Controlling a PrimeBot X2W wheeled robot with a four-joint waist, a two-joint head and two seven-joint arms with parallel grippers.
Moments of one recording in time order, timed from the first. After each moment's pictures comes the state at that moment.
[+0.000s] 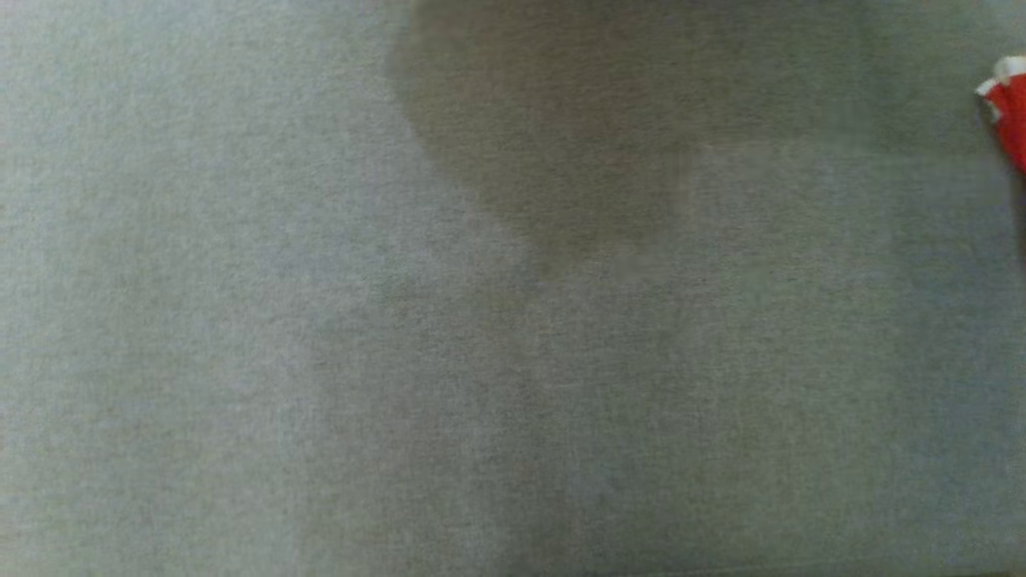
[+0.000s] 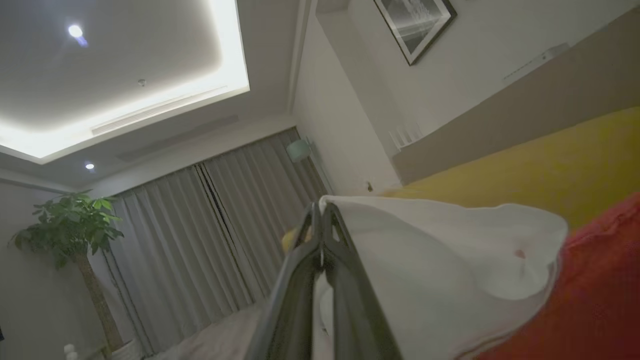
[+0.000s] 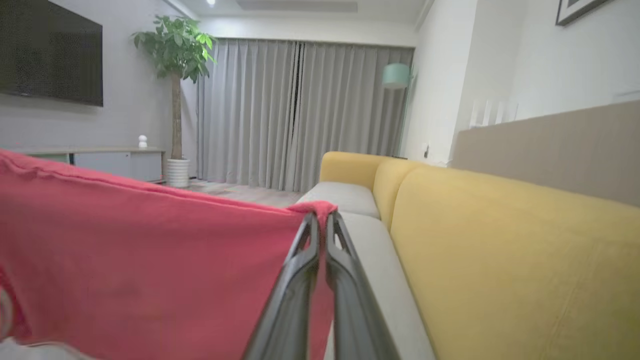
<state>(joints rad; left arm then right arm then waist) -1.50 0.37 -0.50 0.65 -0.25 -0.09 -0.26 -1.20 -0.52 0.36 0.63 0.49 0.13 -0.20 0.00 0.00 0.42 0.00</state>
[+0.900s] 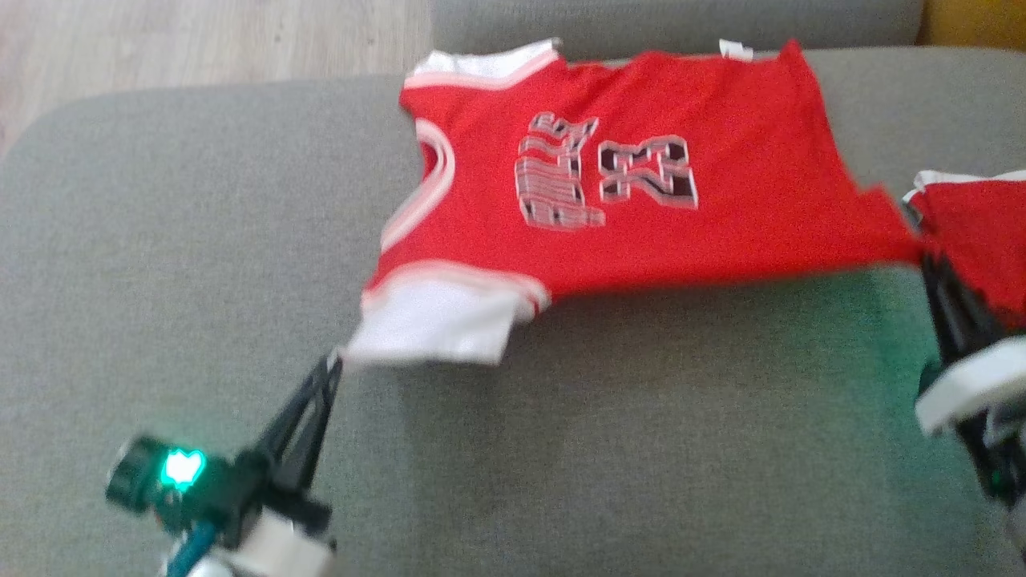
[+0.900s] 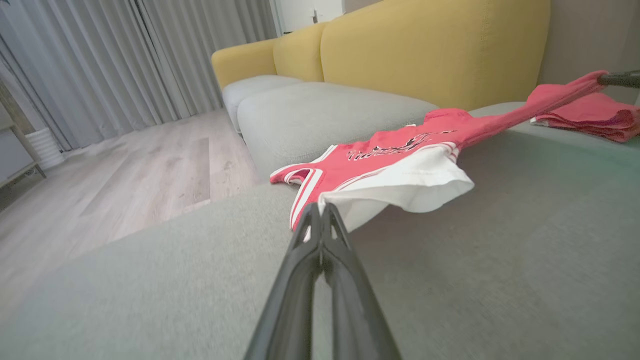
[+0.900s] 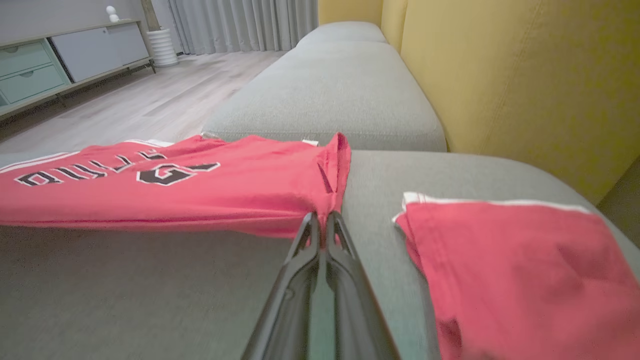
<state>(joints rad) -0.14 0.54 -0.62 0.00 -0.37 0.16 -0.20 -0.37 -0.53 0.38 0.63 0.60 0.13 -0.25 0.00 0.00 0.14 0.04</state>
